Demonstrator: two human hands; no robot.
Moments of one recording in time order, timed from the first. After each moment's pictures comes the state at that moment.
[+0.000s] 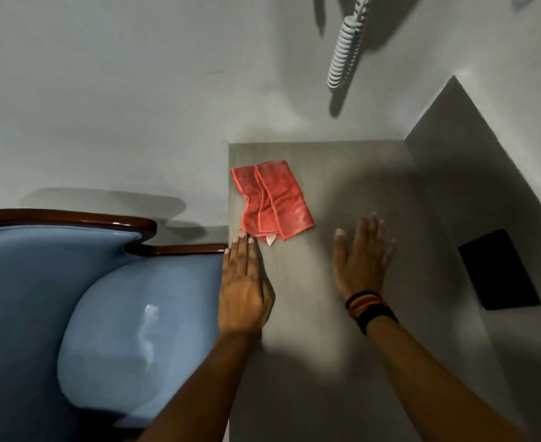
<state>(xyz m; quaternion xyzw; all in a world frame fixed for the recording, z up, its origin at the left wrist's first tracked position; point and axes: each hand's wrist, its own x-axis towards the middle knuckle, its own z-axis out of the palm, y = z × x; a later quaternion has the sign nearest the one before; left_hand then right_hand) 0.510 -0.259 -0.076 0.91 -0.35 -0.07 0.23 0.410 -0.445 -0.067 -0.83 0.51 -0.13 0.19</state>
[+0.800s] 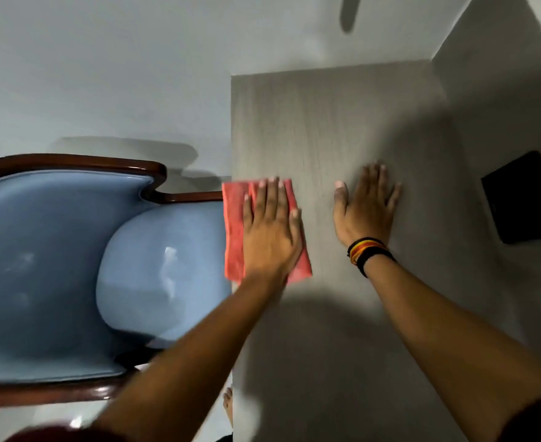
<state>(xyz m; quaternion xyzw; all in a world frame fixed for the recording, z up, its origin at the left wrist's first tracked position) 0.460 -0.277 -0.074 0.92 -0.36 -0.09 0.15 0.387 -0.444 -0.099 -0.87 0.47 -0.07 0.11</state>
